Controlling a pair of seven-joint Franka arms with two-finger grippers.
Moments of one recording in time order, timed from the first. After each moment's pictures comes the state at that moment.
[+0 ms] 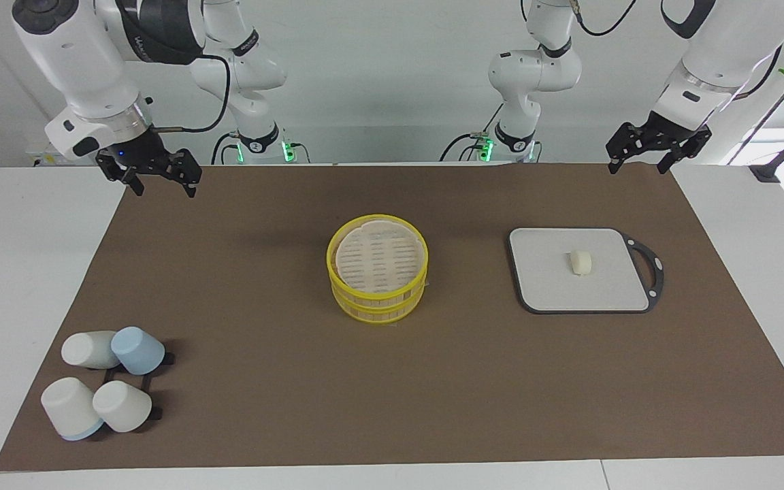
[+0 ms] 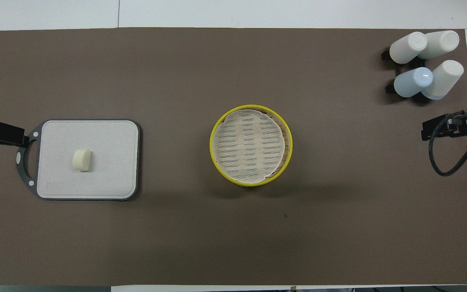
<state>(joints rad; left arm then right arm) -0.07 -0.07 0.04 -1.62 0.00 1.50 0.05 0.06 -0.04 -0.08 -1.71 -0.04 1.59 0.03</state>
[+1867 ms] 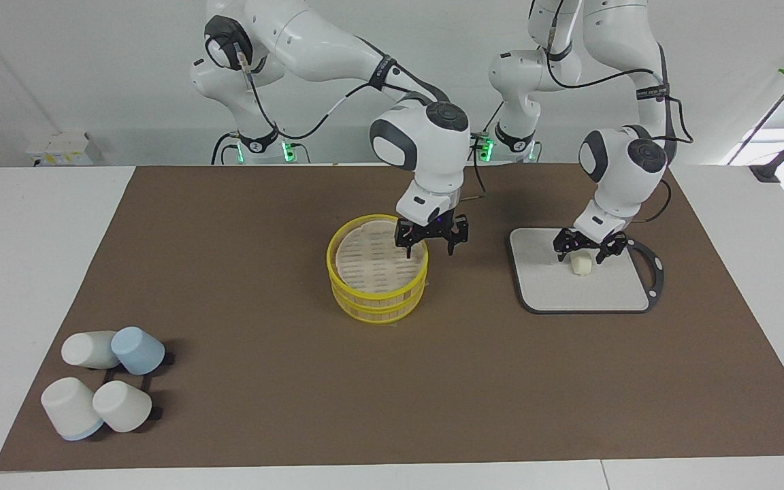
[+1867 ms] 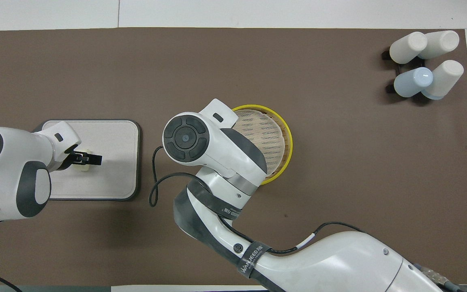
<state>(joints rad) -0.05 0.05 0.05 -2.33 0.00 2.42 0.19 0.45 0.55 0.35 -1.43 -0.31 2.04 0.82</state>
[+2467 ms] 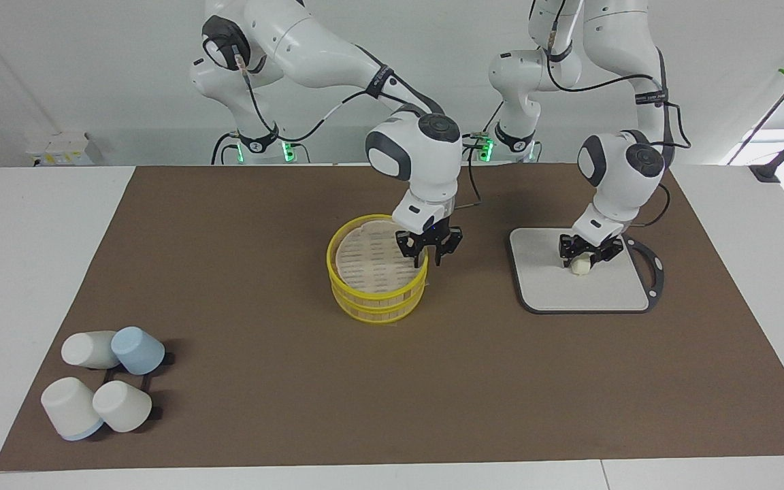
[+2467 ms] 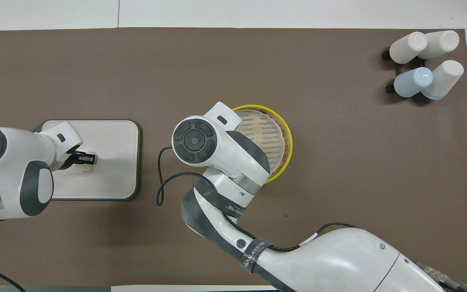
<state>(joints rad) -0.05 0.07 0.04 -2.34 0.00 2.44 0.21 0.44 0.55 0.35 -1.49 -0.31 2.10 0.82</state>
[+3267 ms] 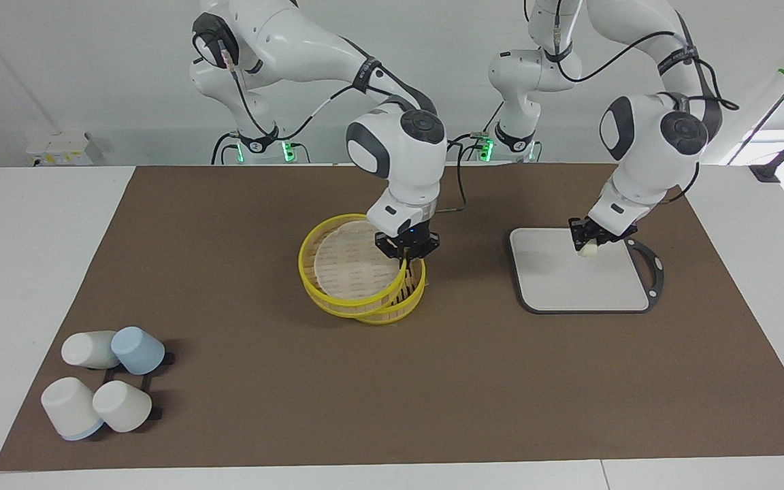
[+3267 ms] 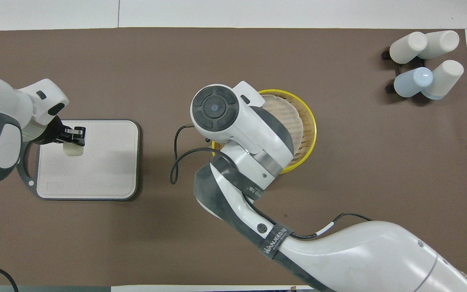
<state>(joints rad) -0.13 0.07 0.02 -1.84 -0.01 1.80 -0.03 0.33 0.51 0.35 -1.37 -0.27 1.86 0.74</state>
